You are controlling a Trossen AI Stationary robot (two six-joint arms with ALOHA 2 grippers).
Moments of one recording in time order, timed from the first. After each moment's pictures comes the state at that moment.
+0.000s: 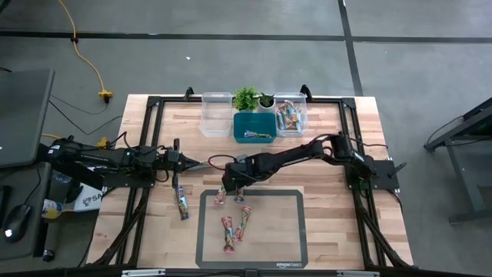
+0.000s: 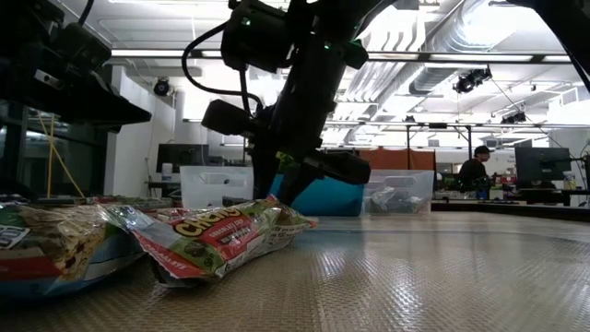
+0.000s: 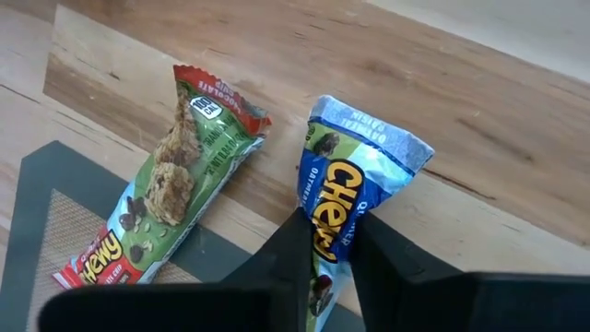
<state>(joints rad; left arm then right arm) -0.11 0.25 0.02 0.03 -0.19 -0.03 0.08 2.22 1.65 -0.59 0.06 1.27</state>
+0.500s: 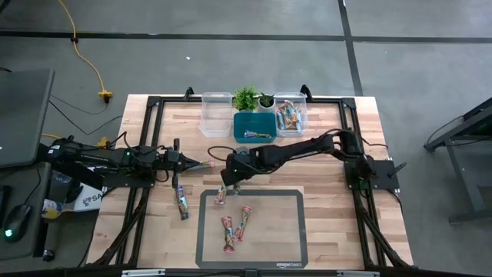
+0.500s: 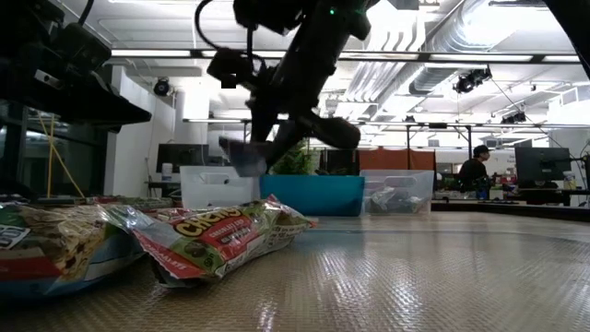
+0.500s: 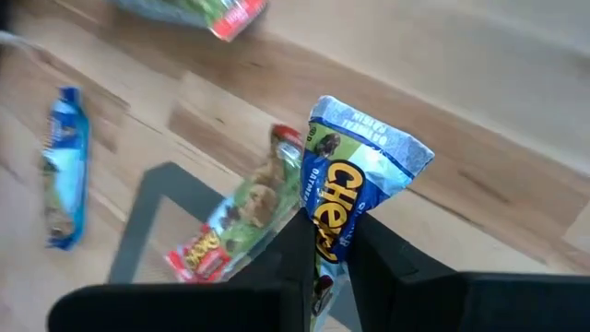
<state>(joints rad) -0.11 0.25 0.02 0.03 -0.19 -0.03 0.05 2.11 1.65 -0.58 0.08 1.20</state>
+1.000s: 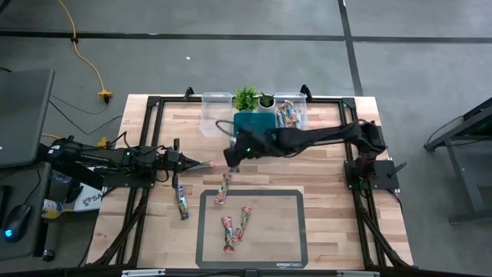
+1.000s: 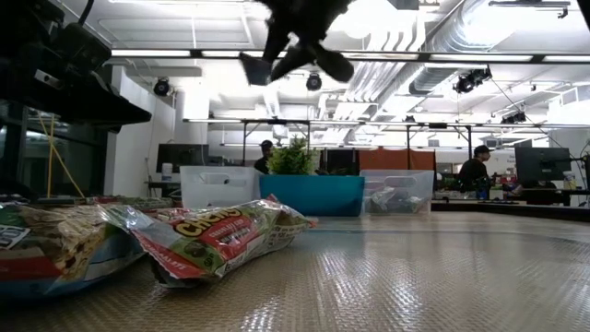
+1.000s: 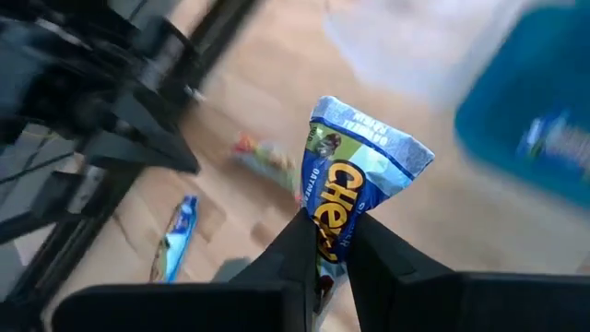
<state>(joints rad) -0.11 0.25 0.02 0.03 -0.19 -0.03 0.01 1.88 1.65 -0.55 0.26 0.97</state>
